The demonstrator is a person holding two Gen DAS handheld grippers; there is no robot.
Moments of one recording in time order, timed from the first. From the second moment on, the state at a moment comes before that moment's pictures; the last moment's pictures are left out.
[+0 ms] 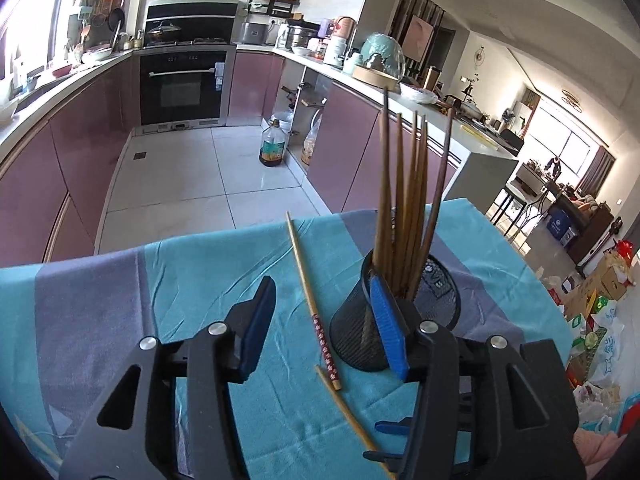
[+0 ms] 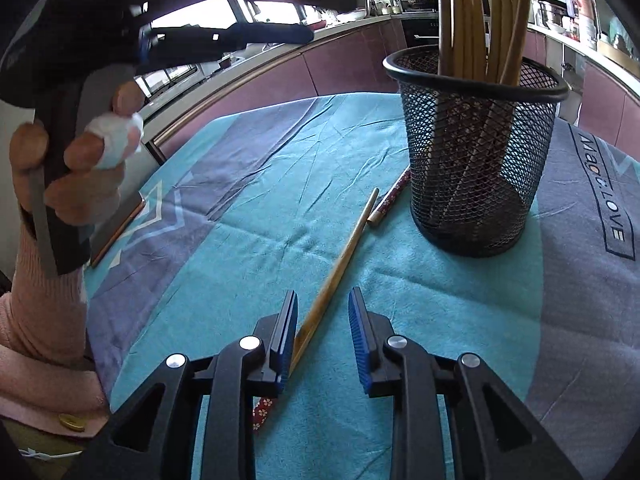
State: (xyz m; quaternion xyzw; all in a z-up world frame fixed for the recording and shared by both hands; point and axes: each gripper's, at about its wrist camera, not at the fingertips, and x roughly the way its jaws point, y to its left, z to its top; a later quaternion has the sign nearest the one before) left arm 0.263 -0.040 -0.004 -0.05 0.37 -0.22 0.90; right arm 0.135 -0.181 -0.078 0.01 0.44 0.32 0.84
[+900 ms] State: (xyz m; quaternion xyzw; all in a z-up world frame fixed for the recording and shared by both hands) left arm 0.354 -0.085 -0.086 0.06 0.45 -0.18 0.87; right arm 0.120 -0.184 -0.081 -0.01 0.45 0.27 0.85
